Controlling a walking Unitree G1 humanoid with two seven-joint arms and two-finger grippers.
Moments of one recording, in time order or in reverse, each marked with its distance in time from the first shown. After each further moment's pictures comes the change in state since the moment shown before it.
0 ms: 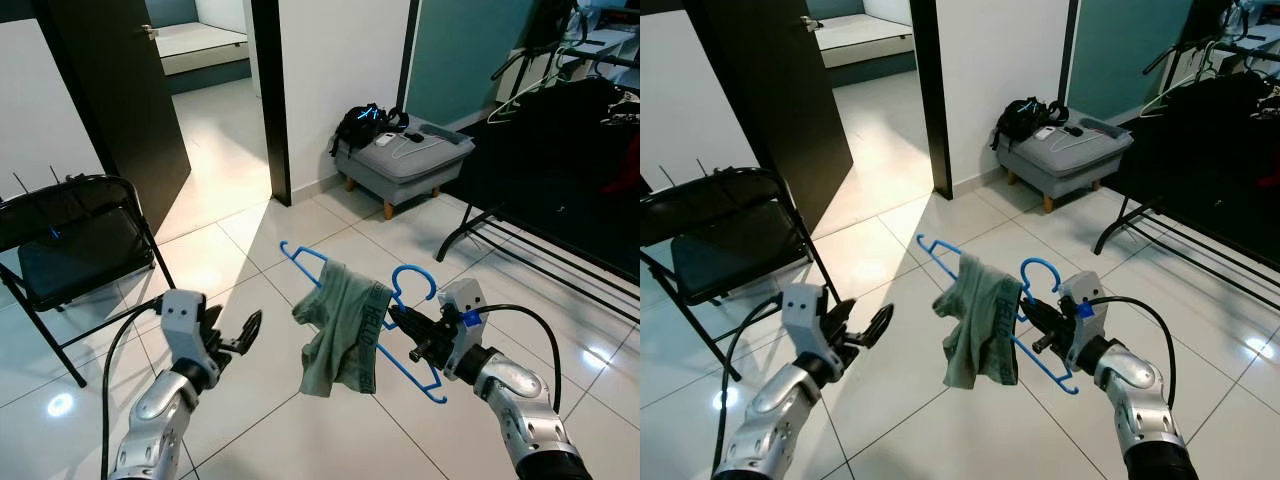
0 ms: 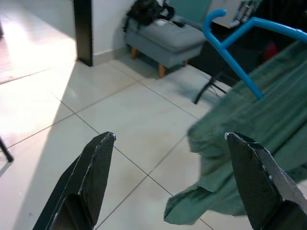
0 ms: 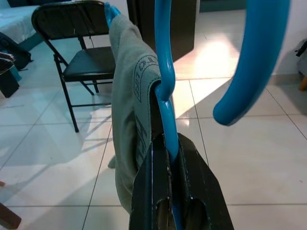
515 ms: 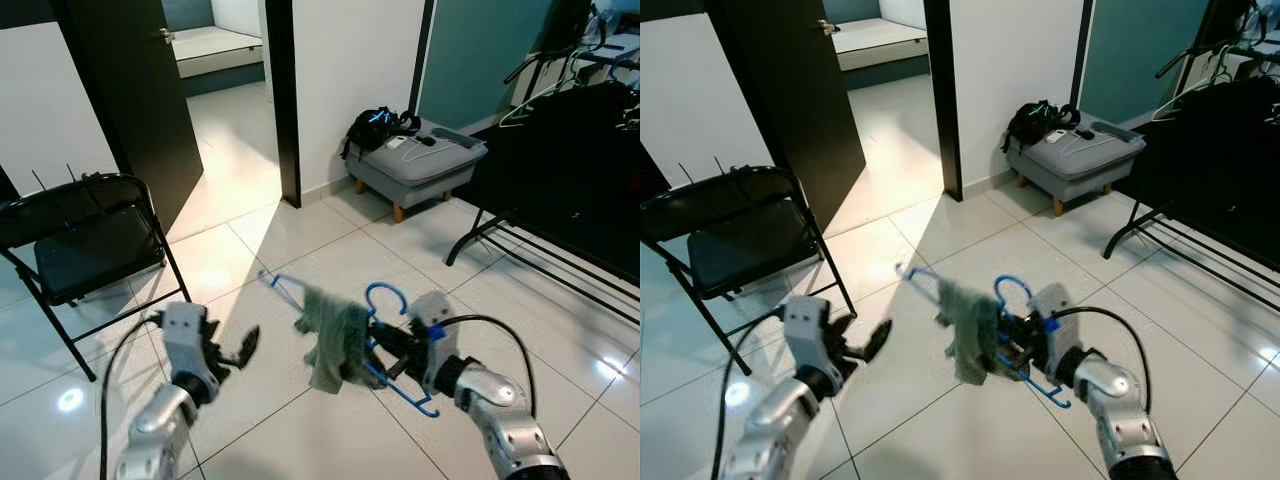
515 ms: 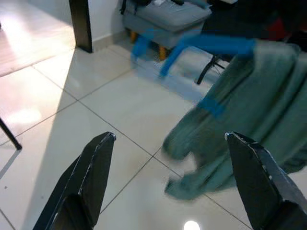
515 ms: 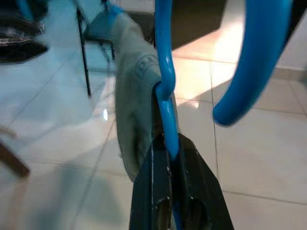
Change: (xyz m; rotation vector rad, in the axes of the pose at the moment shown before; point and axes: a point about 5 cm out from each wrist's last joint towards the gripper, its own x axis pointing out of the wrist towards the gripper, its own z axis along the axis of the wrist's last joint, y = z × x) left arm -0.012 -0.011 -0.015 0.077 0.084 -0.021; right arm 0.013 0.038 -0.007 -0.124 0.148 0.107
